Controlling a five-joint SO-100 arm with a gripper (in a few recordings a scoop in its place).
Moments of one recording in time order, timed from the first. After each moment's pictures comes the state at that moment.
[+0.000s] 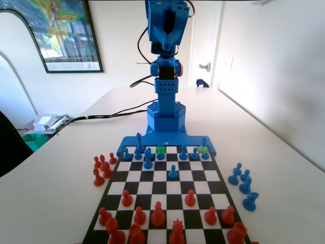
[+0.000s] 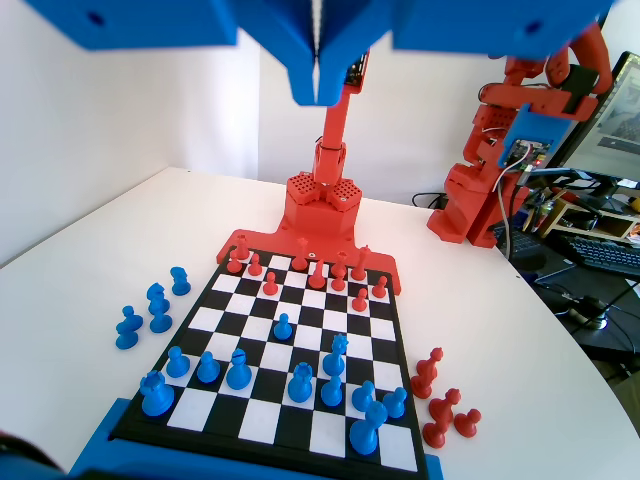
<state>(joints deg) 1.4 174.9 124.5 91.1 -101.2</state>
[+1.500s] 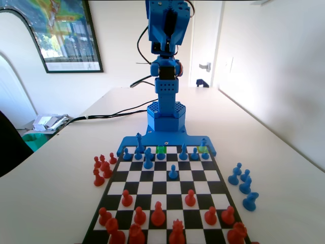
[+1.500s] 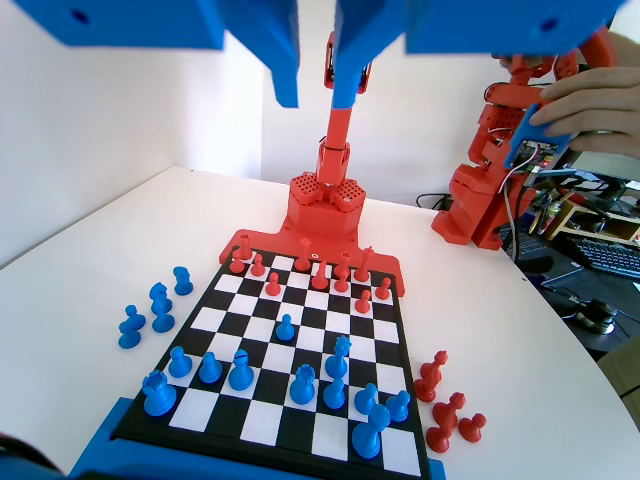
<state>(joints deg) 0.5 174.9 124.5 91.1 -101.2</state>
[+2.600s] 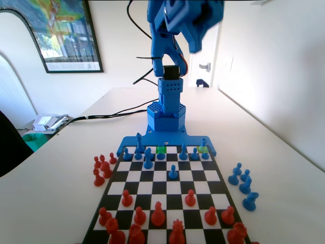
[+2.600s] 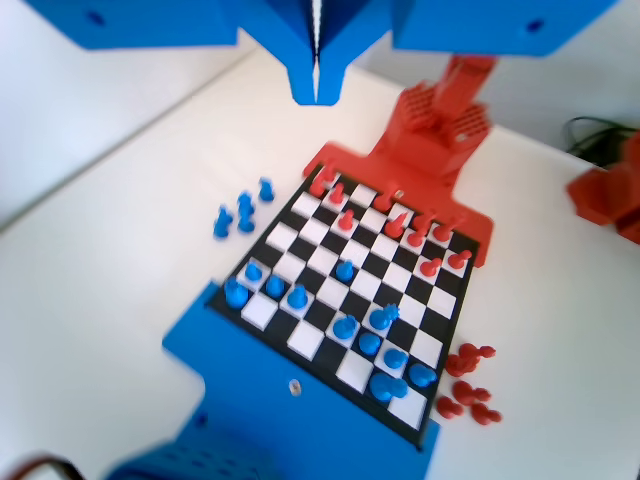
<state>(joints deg) -14.4 131.5 100.7 98.8 -108.4</state>
